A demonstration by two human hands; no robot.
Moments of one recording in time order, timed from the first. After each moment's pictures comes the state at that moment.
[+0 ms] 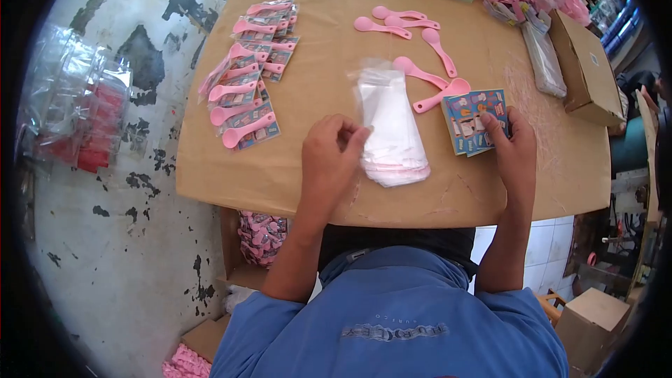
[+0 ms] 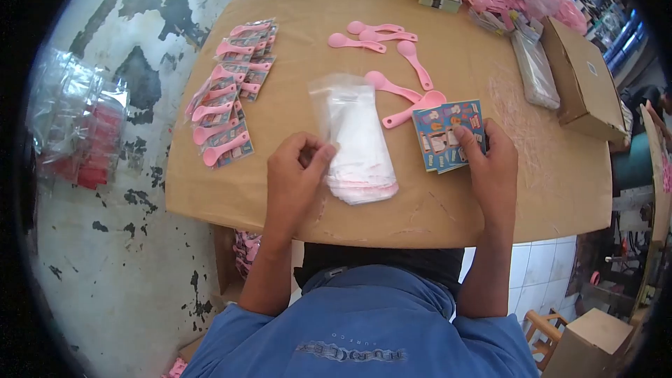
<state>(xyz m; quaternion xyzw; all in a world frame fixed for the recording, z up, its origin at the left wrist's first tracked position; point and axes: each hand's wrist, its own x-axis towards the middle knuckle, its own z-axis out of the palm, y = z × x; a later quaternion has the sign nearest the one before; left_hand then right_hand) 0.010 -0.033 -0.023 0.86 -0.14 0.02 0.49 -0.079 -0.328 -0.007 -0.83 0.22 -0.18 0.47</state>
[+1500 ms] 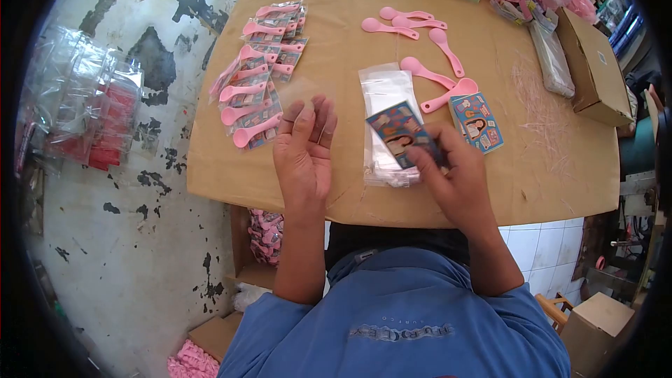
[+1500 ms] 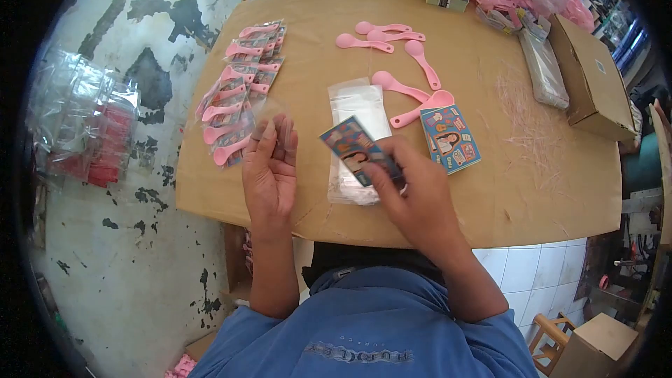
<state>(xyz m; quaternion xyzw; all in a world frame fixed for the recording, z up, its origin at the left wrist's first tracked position) 0.018 -0.004 -0.020 0.37 0.03 -0.02 0.93 -0.081 -0.219 0.020 -0.80 0.01 -0.12 0.59</state>
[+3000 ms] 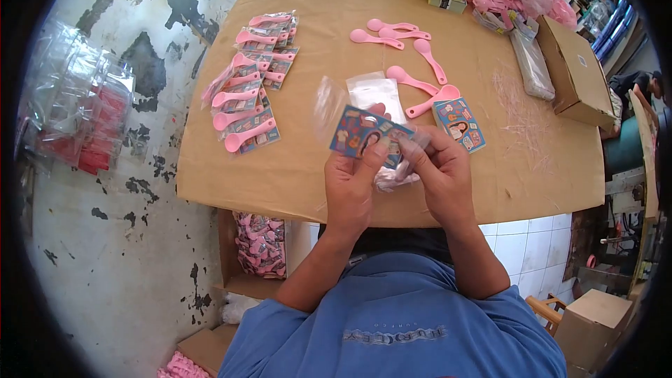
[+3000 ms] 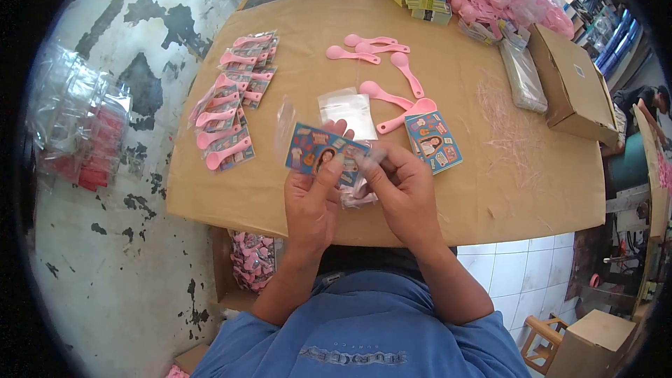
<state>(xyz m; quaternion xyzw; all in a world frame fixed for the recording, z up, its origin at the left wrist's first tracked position) -0.041 -0.074 -0.005 0.40 -0.10 -0.09 0.90 -0.081 -0.207 0.010 -0.59 0.05 -0.11 0.80</state>
